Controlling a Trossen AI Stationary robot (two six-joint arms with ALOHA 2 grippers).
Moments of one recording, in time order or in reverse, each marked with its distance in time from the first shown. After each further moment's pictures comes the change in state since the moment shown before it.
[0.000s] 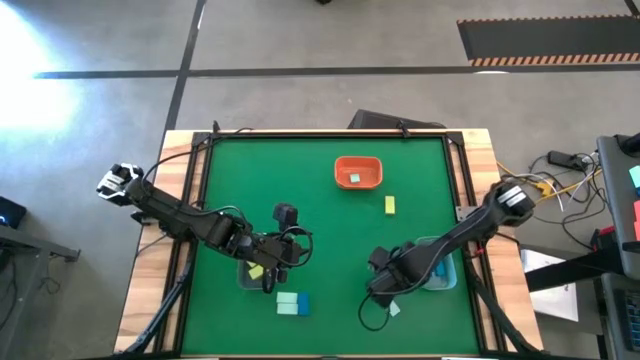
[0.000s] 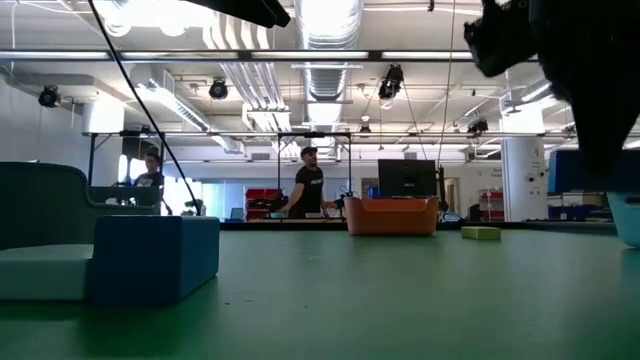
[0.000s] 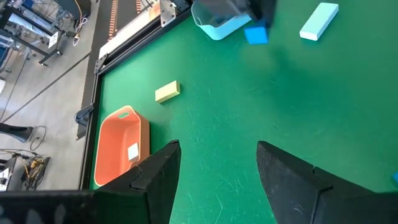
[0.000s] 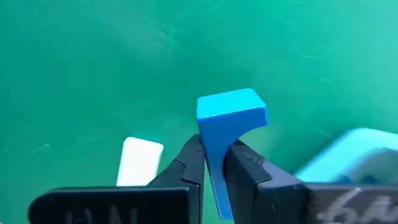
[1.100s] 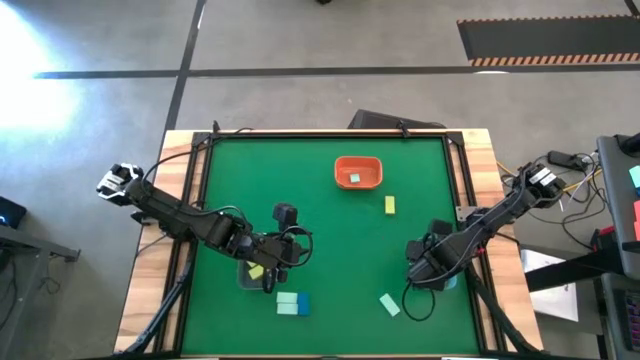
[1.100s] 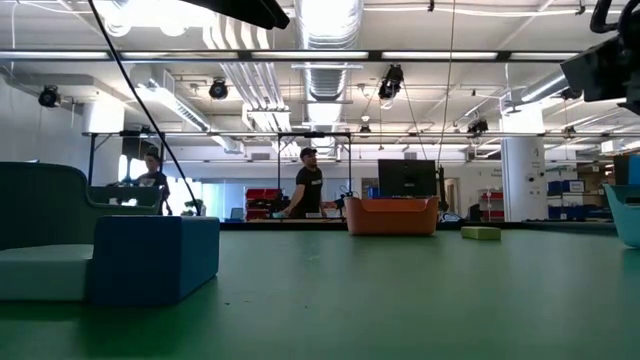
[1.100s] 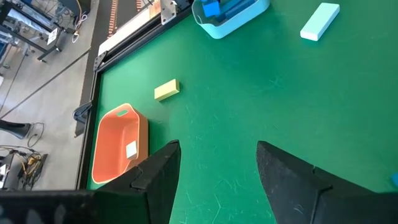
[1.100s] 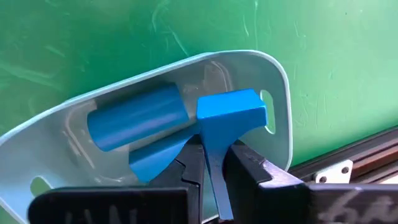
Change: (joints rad) left arm 0.000 0.000 -0.003 -0.001 0.000 -0.019; right arm 0.081 -0.293 -0.343 -0.208 0.019 -0.387
